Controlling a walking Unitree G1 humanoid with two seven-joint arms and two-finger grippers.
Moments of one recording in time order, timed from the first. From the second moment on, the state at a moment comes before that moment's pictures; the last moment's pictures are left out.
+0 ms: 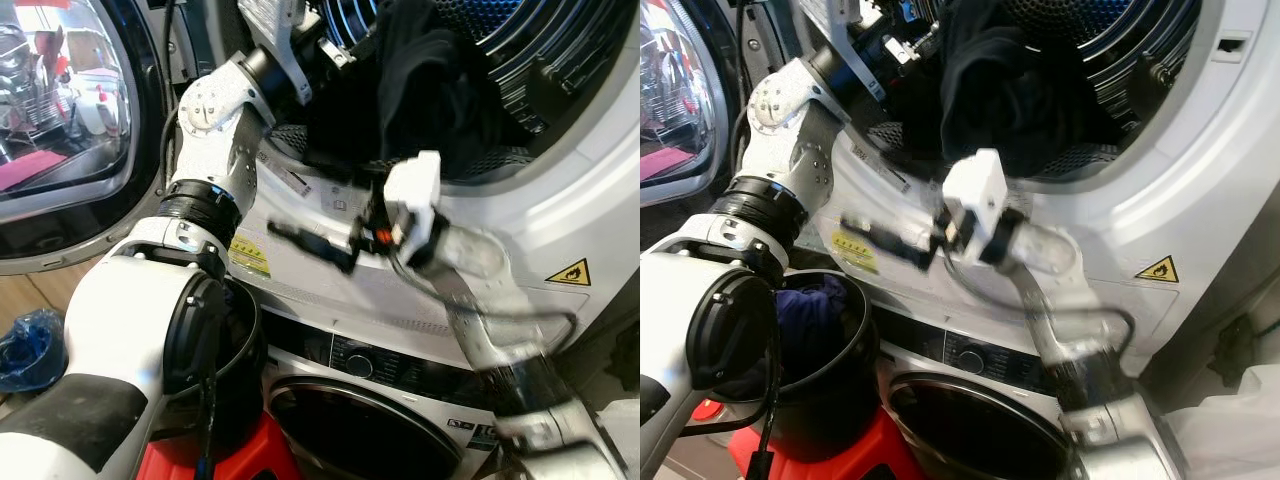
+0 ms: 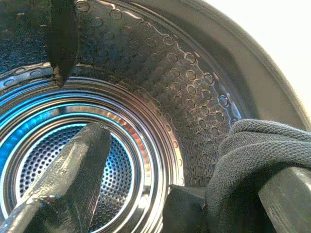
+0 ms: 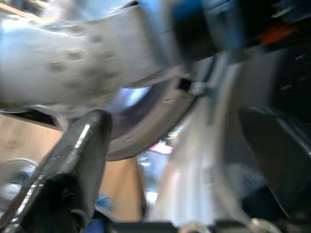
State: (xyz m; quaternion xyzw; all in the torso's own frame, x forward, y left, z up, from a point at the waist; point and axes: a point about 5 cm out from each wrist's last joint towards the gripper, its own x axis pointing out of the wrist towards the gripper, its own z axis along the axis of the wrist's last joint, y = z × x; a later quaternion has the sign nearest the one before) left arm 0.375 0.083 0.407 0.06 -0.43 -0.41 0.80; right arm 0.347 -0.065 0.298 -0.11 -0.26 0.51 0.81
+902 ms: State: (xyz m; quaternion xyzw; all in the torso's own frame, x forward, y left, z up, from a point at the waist) left arm 0.362 0.147 0.347 0.19 -0.38 -0.30 0.85; right arm 0.399 -0.054 0.332 -0.18 -0.24 0.38 0.88
